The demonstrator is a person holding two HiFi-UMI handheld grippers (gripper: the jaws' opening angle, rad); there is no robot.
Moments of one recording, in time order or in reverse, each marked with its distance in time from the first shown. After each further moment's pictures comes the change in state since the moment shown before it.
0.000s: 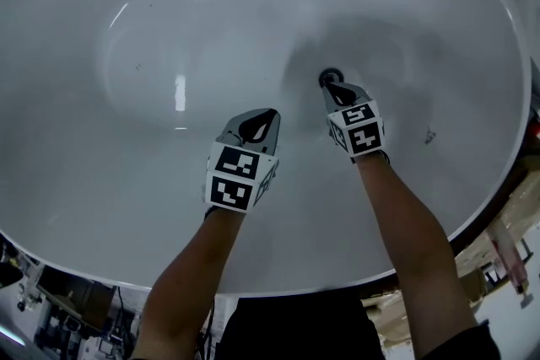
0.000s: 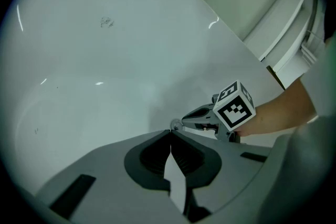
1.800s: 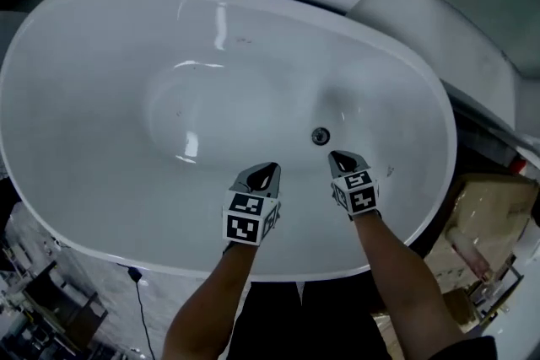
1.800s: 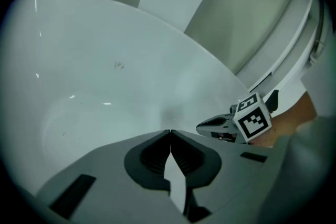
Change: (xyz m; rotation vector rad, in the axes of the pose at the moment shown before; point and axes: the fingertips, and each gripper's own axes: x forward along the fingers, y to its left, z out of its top) left arm -0.124 -0.057 0.070 -0.100 -0.096 0.083; right arm -0.161 0.024 0.050 -0.002 -0.053 -0.016
